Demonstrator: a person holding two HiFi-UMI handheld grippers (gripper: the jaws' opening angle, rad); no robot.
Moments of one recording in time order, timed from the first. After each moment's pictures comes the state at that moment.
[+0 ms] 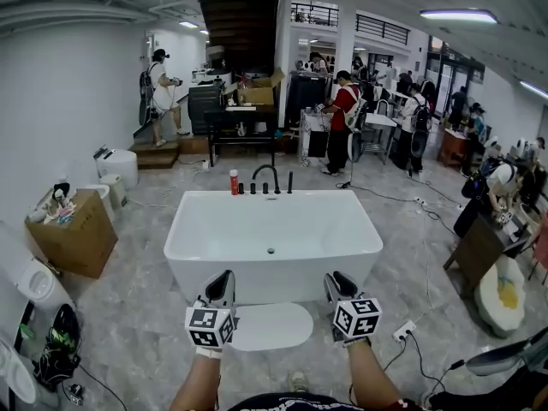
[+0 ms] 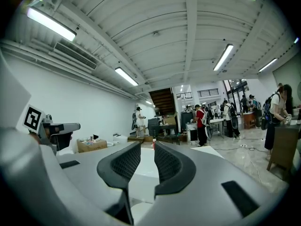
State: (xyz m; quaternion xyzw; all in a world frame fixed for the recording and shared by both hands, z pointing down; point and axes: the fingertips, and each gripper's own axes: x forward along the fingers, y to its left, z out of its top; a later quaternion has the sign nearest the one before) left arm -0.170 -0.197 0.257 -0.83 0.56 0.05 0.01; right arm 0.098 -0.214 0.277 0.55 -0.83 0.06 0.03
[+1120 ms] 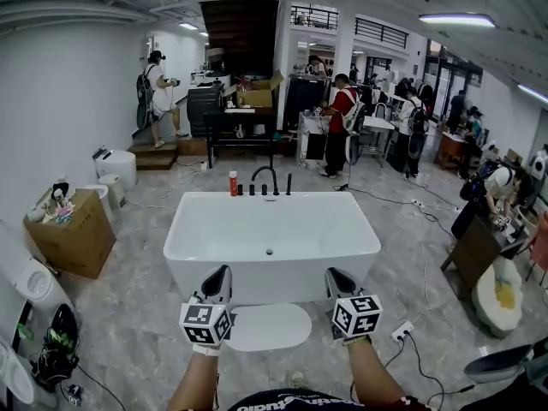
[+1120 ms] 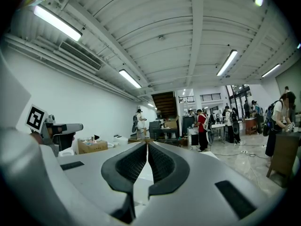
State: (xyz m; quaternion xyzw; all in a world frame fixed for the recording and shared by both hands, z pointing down) left arm -0.186 -0.185 0.236 -0.82 0.56 0.07 0.00; right arm 0.078 -0.197 0.246 0.55 -0.84 0.03 0.03
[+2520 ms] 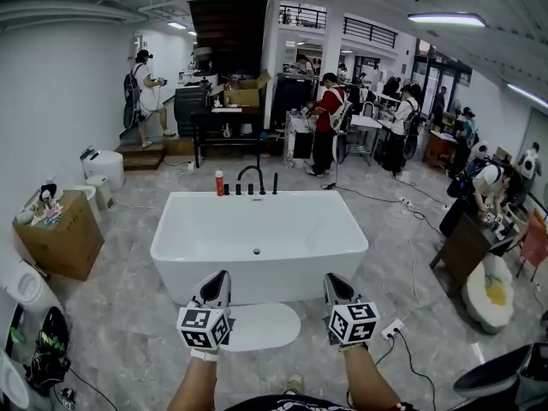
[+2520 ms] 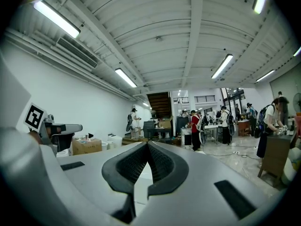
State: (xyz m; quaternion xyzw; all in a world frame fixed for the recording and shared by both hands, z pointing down) left arm -0.145 -0.184 0.247 -0.84 0.54 0.07 -0.02; right arm 0.119 -0.180 0.250 0.58 -0.81 0.02 0.04
